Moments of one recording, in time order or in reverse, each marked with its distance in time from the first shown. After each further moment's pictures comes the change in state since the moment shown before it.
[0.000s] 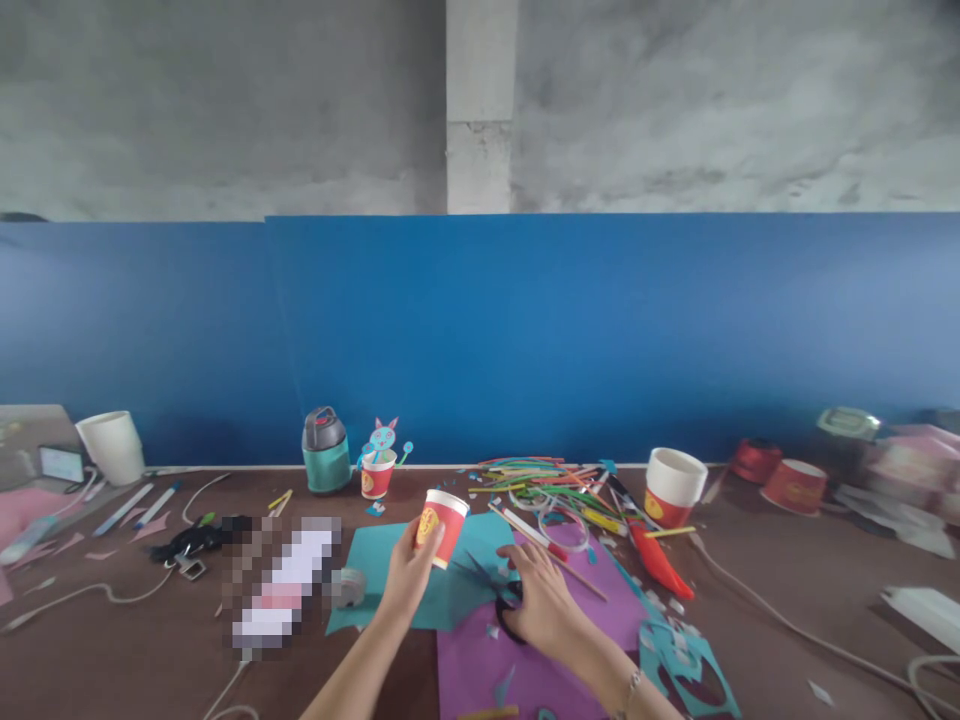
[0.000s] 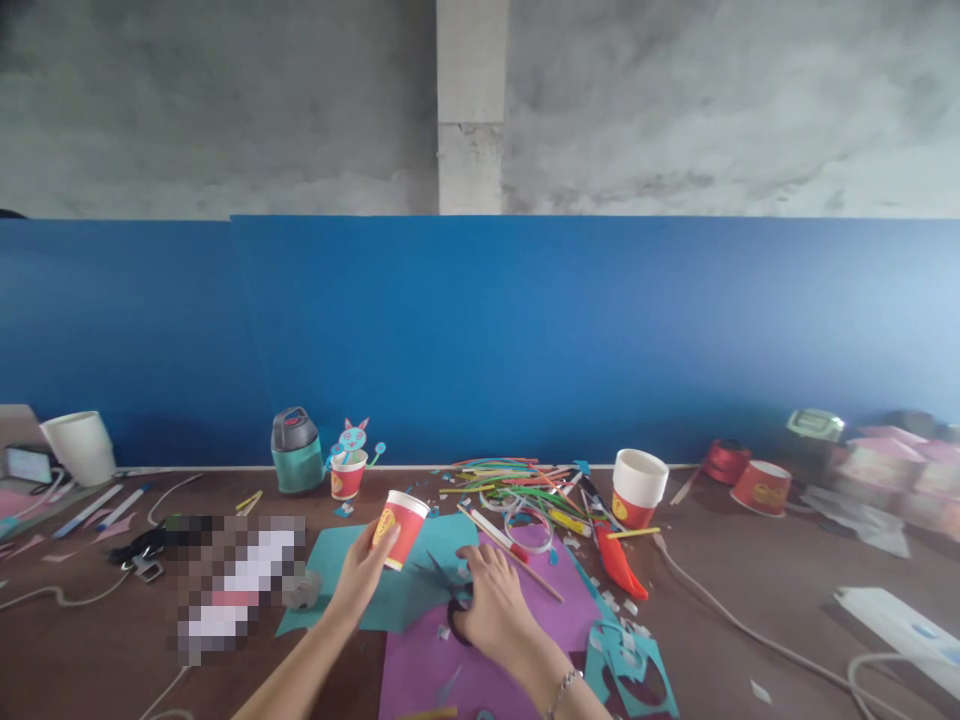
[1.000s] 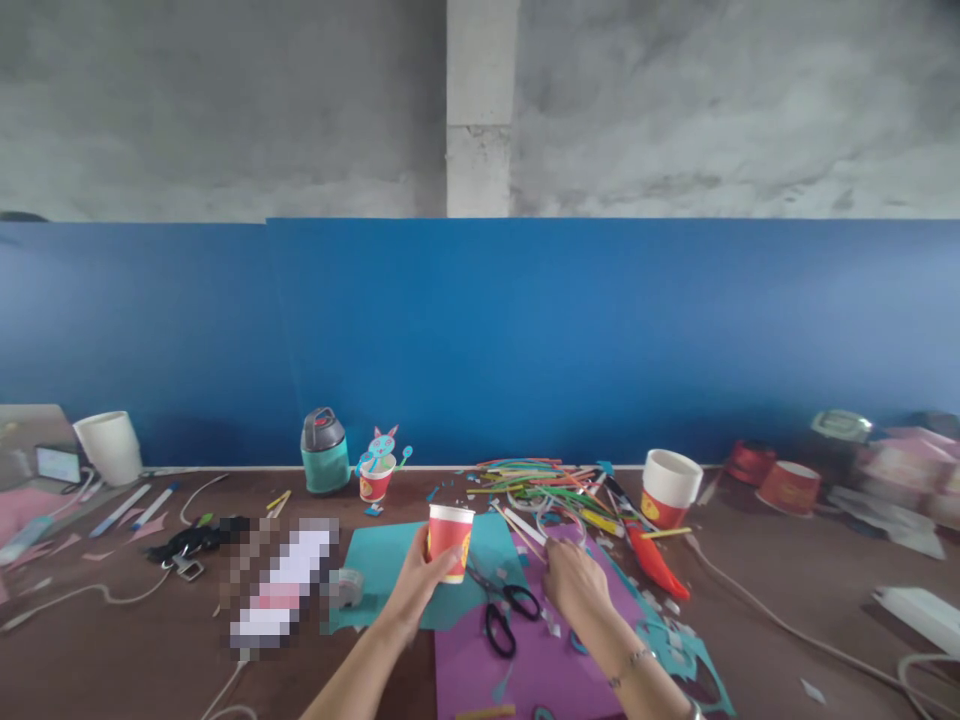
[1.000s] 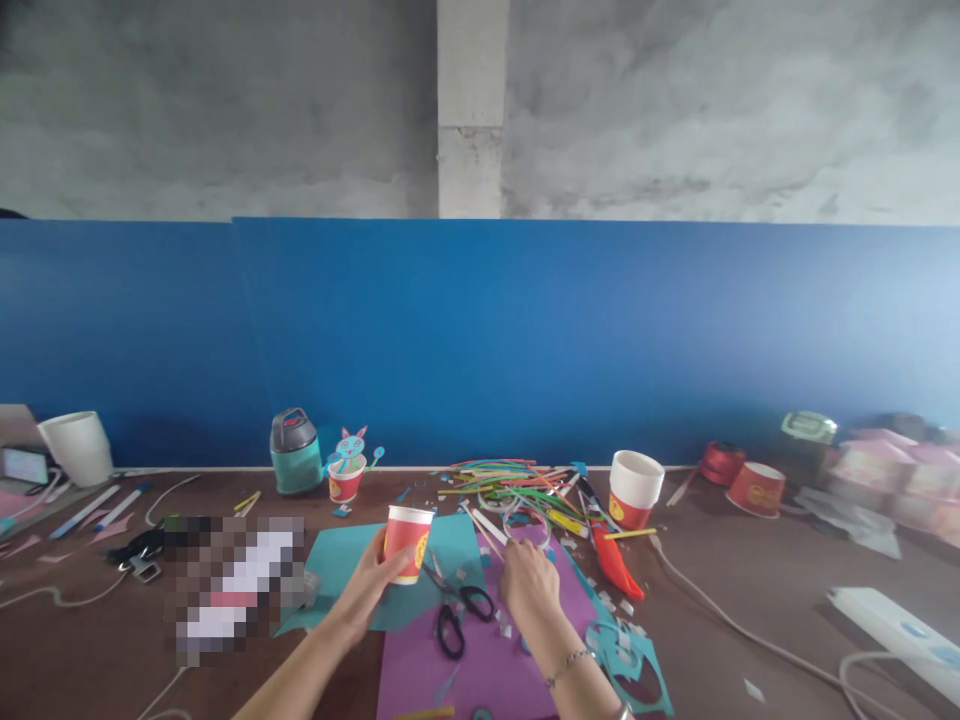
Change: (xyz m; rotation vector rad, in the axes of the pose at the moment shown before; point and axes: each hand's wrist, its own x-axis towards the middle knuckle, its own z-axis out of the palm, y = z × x) left_hand -0.006 -0.018 0.009 -0.191 -0.185 -0.132; right_hand 0.009 0.018 -0.035 -0.328 -0.002 0.304
